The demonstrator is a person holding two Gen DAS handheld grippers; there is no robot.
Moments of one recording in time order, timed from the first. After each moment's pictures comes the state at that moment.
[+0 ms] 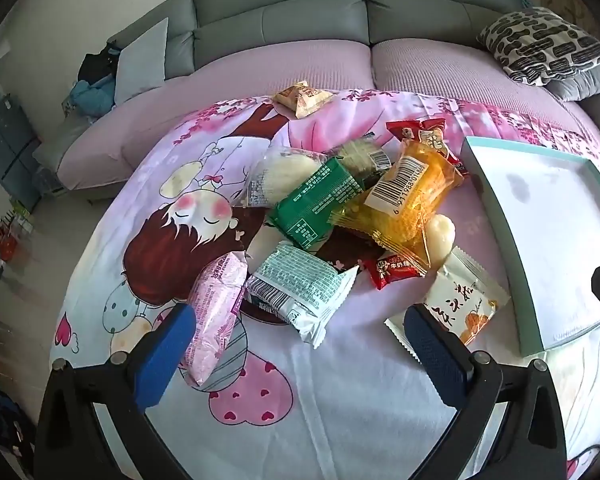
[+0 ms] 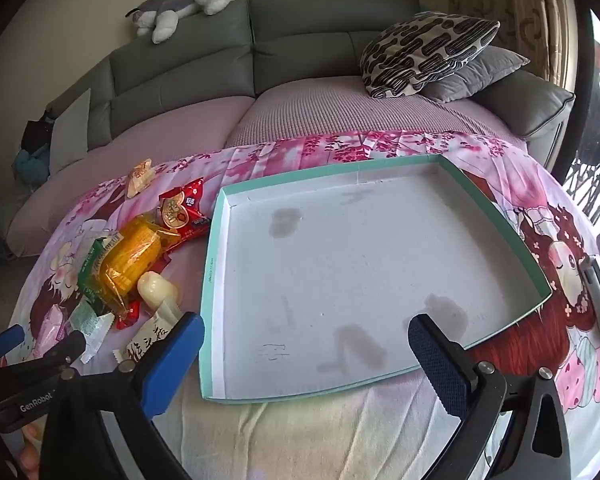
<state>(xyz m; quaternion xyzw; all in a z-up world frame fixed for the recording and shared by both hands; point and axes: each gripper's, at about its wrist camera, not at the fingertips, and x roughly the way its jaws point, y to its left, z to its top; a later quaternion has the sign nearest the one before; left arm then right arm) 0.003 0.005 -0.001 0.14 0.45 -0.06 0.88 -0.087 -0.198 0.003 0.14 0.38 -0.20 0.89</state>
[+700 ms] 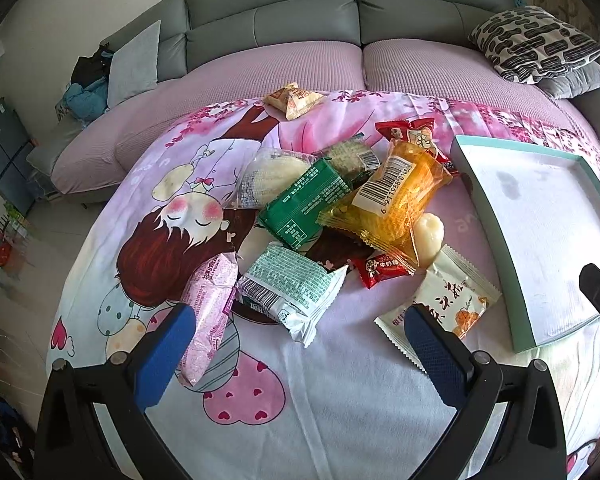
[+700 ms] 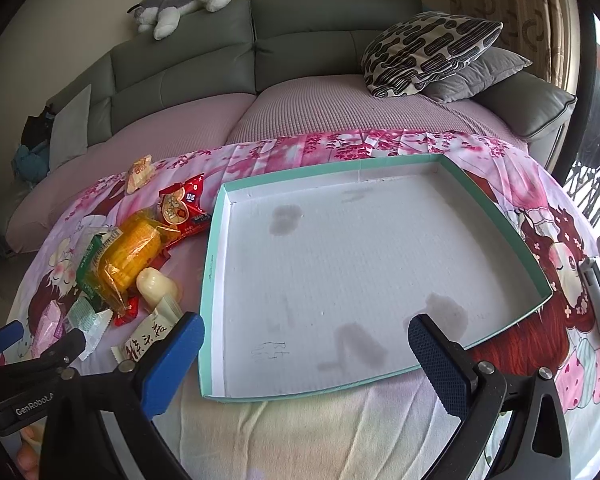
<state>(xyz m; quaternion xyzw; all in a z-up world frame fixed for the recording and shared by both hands) 0.000 0.002 -0.001 0.14 0.45 -0.08 0.88 -0.086 -0.192 0.004 0.14 0.39 -0.20 0.89</state>
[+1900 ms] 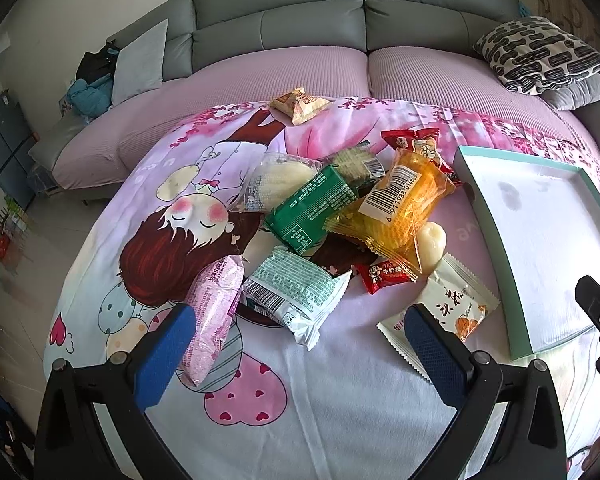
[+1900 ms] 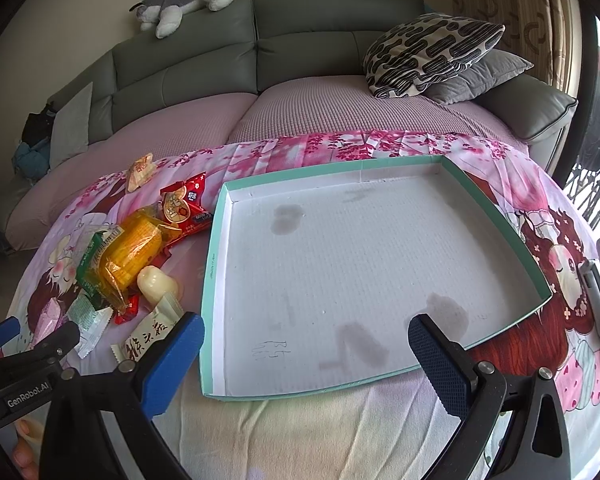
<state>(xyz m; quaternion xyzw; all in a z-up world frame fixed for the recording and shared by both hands) 0.001 0.006 0.003 0.12 0.45 -0.07 0.88 -0.086 -0.192 0.005 0.13 0.39 -0.20 0.89</state>
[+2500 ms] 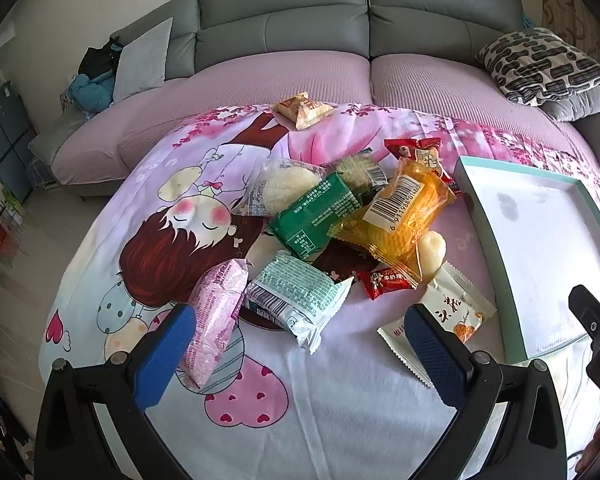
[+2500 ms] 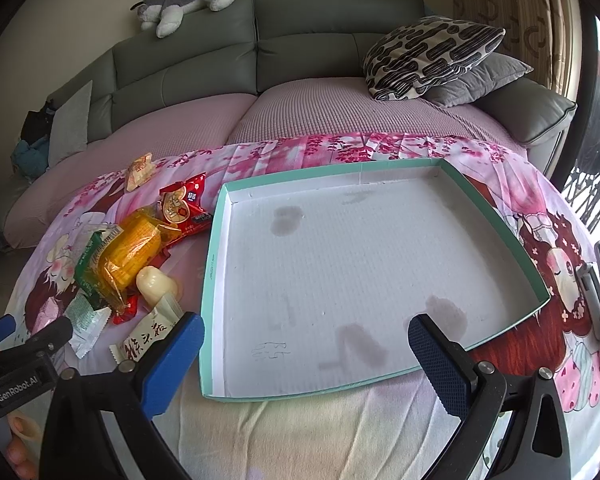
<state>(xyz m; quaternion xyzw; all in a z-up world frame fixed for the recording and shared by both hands) 0.001 0.015 0.008 0.10 0.44 -0.08 0.89 -0.086 -0.190 0.007 0.12 0.39 -0.20 0.89</state>
